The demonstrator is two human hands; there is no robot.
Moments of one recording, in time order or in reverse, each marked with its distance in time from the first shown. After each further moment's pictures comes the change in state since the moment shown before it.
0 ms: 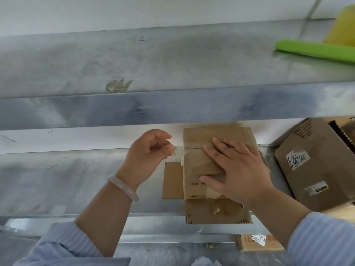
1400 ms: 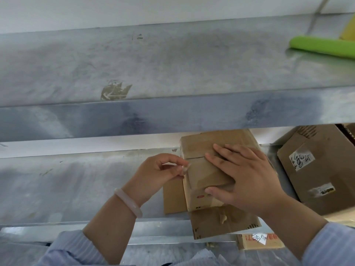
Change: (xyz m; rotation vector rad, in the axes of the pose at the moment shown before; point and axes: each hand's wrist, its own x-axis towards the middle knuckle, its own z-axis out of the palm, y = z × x) left_hand -0.009 -0.014 0.014 -0.303 -0.267 -0.233; right_hand -0.005 0.007 0.005 0.127 0.137 -0.085
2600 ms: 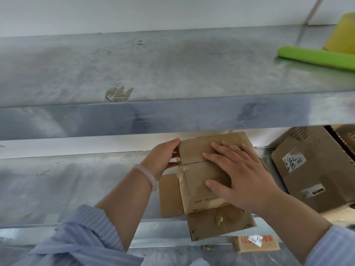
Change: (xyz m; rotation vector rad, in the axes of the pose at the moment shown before) left_hand 0.051 0.013 0.015 -0.042 0.113 -0.280; right_hand 0.000 -0.002 -0.016 0.104 -0.190 0.069
